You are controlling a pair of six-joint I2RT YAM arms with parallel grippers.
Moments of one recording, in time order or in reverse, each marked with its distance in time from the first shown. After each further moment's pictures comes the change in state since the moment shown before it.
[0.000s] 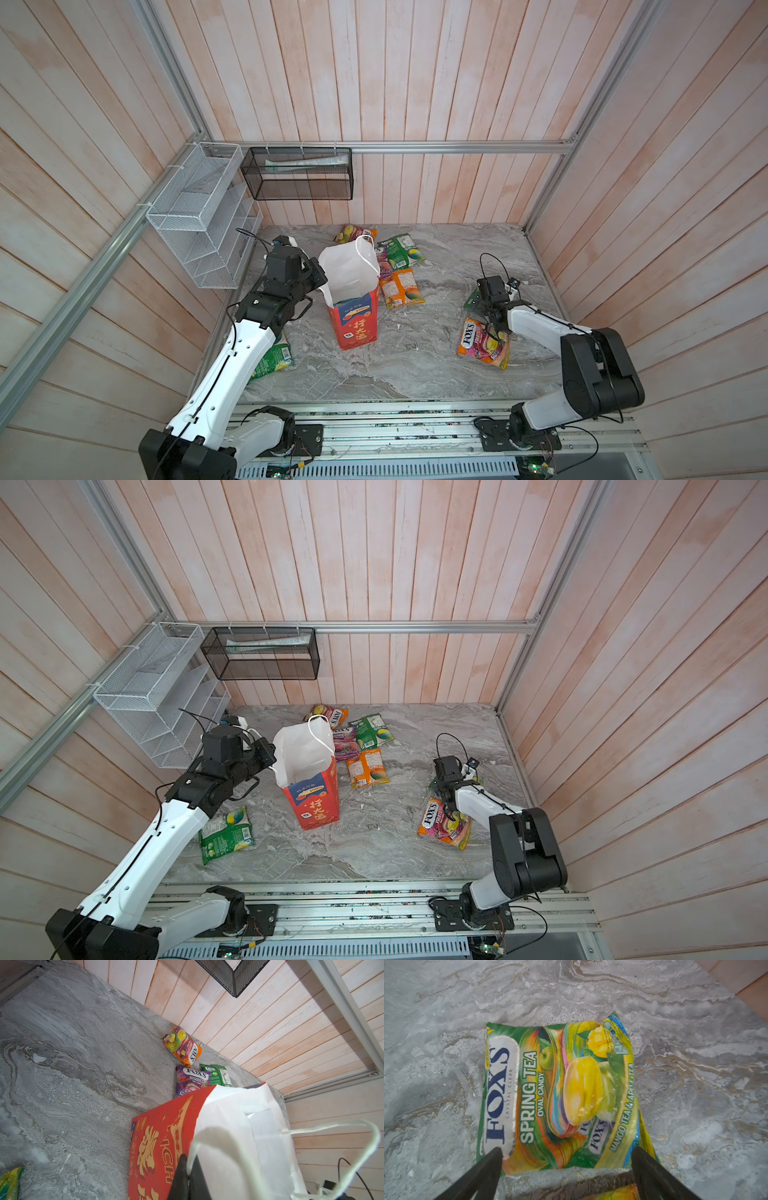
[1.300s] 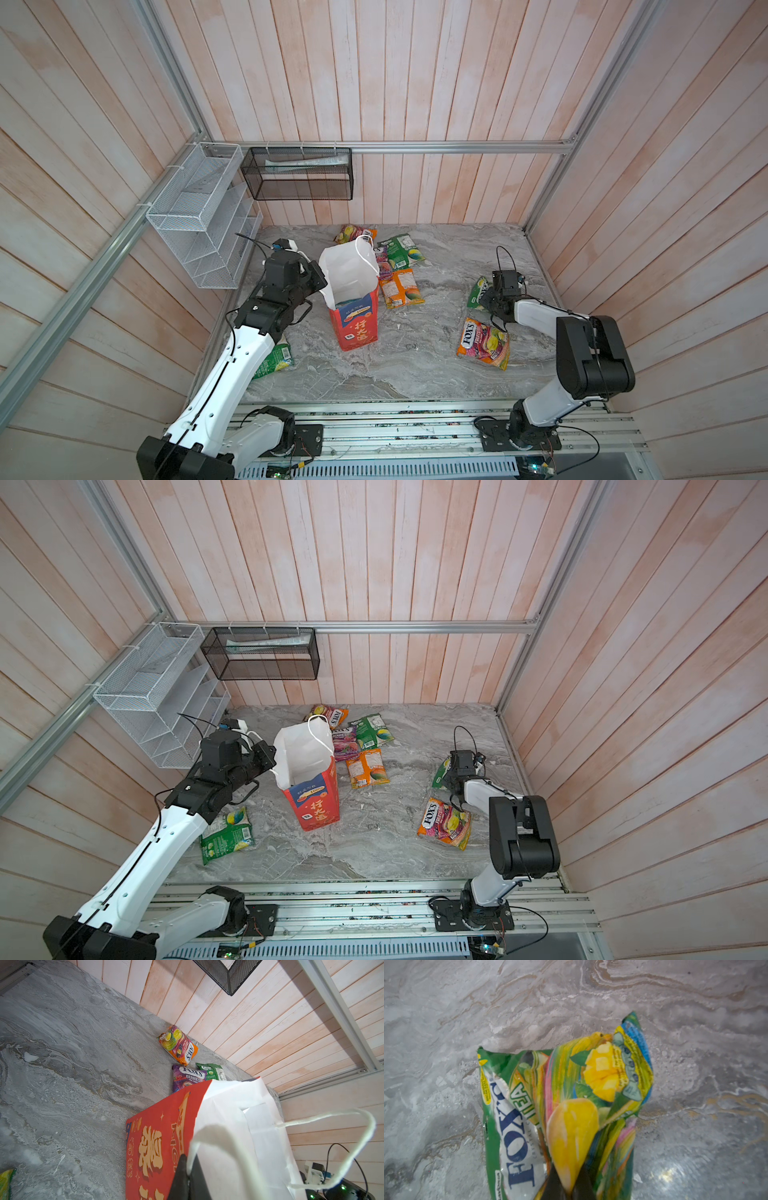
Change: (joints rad) left arm 0.001 -0.034 -0.046 0.036 0.020 0.000; right arm -0.145 0.092 0.035 0.157 -0.241 -0.075
